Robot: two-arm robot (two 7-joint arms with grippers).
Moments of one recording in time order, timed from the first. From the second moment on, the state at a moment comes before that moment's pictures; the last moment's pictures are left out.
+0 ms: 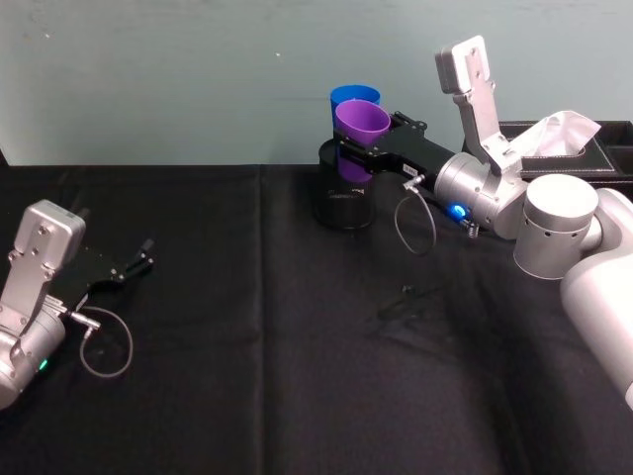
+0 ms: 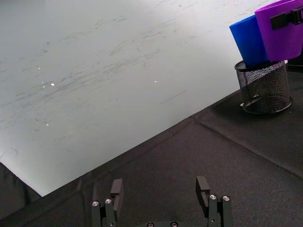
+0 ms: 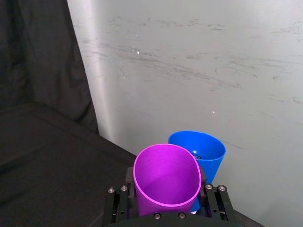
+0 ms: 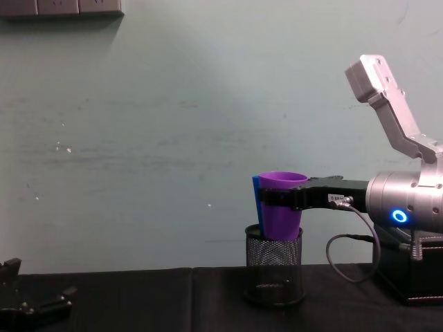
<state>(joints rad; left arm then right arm) -0.20 0.60 0.45 -1.41 -0.25 -0.12 0.03 0.71 0.18 -0.41 -0.93 0.28 0.02 0.45</state>
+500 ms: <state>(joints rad) -0.20 0.60 0.45 -1.41 -0.25 -0.12 0.03 0.71 0.18 -0.41 -0.93 0.28 0.02 0.45</state>
